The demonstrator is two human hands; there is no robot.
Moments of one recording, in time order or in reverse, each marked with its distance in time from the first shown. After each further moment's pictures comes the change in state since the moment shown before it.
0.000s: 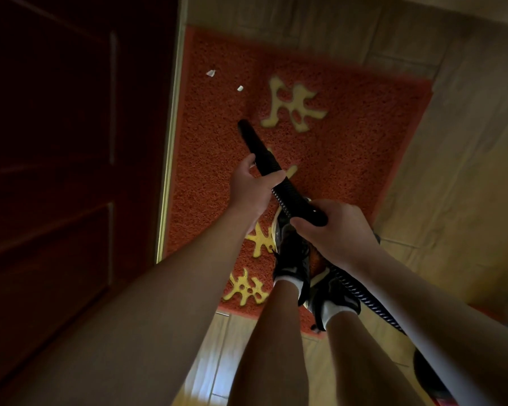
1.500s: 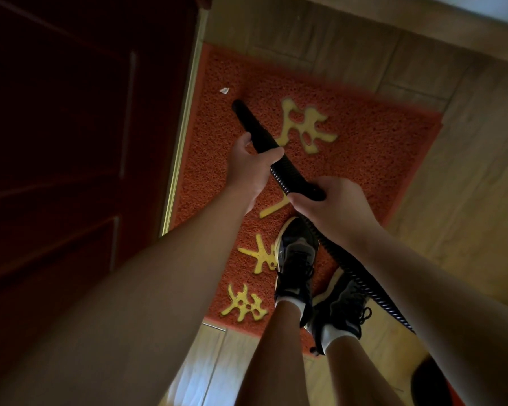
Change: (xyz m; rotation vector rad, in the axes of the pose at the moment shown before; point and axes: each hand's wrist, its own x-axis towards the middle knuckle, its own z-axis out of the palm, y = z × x) left_hand 0.051 0.055 -0.012 -0.026 0.068 0.025; right_hand 0.059 -0.048 -0.020 -0.029 0.011 -0.084
